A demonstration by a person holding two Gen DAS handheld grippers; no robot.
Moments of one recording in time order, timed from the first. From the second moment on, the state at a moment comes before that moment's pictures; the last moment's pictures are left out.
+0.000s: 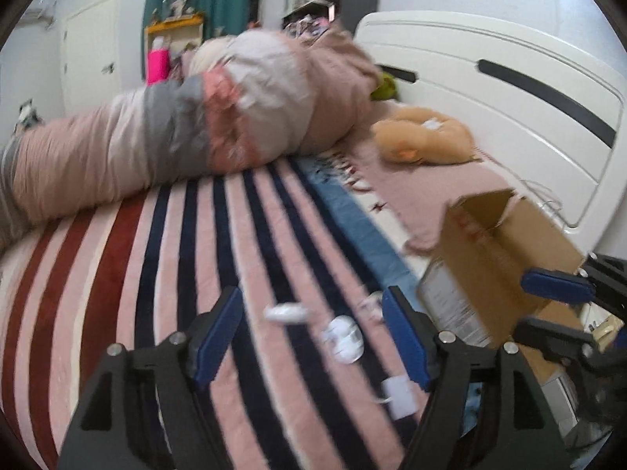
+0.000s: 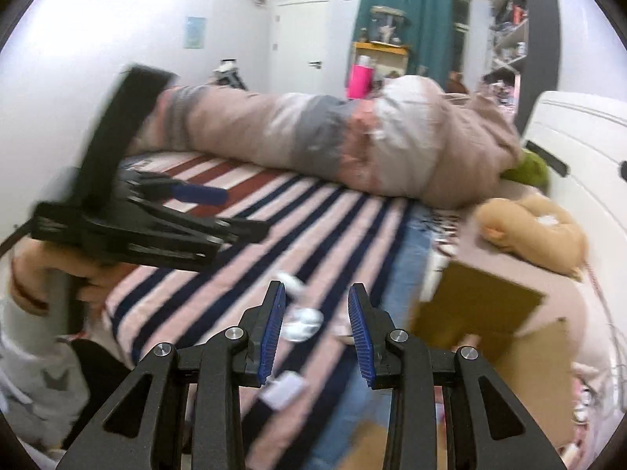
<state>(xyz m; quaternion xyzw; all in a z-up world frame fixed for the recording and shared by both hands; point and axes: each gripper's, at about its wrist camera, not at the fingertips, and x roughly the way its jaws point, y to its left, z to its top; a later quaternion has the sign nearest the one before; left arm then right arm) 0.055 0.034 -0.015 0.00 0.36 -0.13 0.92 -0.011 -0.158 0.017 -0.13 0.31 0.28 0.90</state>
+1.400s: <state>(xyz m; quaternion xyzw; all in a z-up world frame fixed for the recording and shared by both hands) 0.130 0.036 -0.164 -0.01 0.45 -0.13 0.89 0.093 -0.138 -0.161 -0.01 0.45 0.19 0.87</state>
